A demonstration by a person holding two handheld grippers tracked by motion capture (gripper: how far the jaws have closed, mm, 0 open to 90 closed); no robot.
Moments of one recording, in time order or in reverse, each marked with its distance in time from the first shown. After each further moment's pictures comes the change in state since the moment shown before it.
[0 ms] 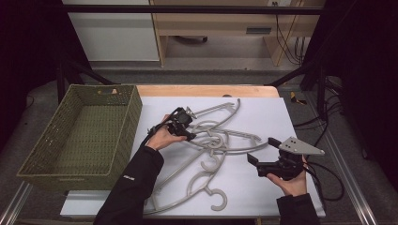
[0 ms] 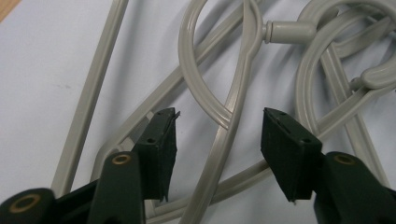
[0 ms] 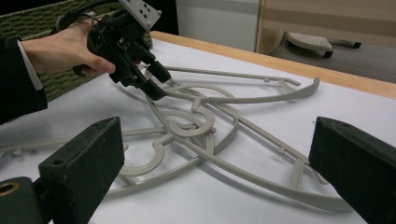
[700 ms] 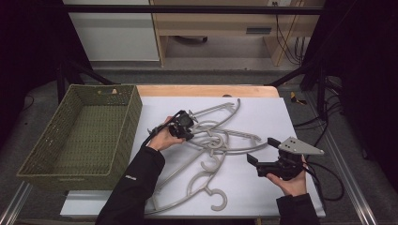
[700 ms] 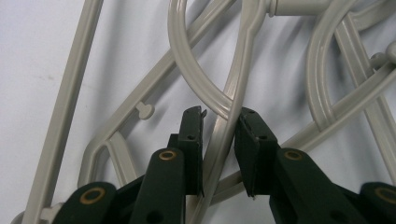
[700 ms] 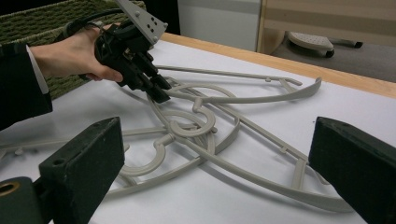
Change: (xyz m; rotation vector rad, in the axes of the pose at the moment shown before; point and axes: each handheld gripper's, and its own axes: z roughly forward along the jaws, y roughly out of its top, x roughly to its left) left arm -0.002 -0.002 0.011 0.054 0.003 0.037; right arm 0.000 0.000 0.001 0.003 0.004 0.000
